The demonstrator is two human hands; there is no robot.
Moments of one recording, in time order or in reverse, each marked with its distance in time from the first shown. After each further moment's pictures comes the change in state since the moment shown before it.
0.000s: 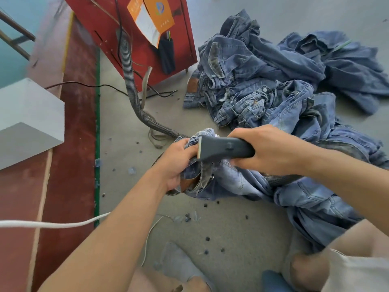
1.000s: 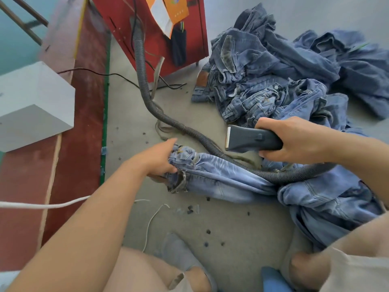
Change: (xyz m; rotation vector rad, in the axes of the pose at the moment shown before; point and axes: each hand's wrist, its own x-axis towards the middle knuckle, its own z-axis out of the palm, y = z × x) left_hand 0.002 0.004 -0.086 1.434 0.002 -0.017; right_hand -0.005 0.036 -0.014 -0.068 -0.121 0.031
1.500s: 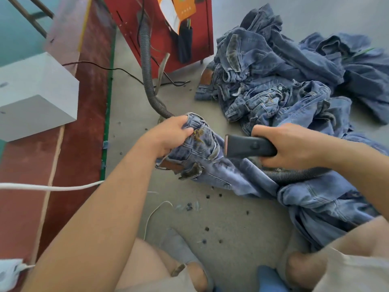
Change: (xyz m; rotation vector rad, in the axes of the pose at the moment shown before) left_hand 0.007 0.039 -0.022 -0.661 0.138 0.023; right_hand 0.005 -0.015 0.010 -0.146 -0.070 0.006
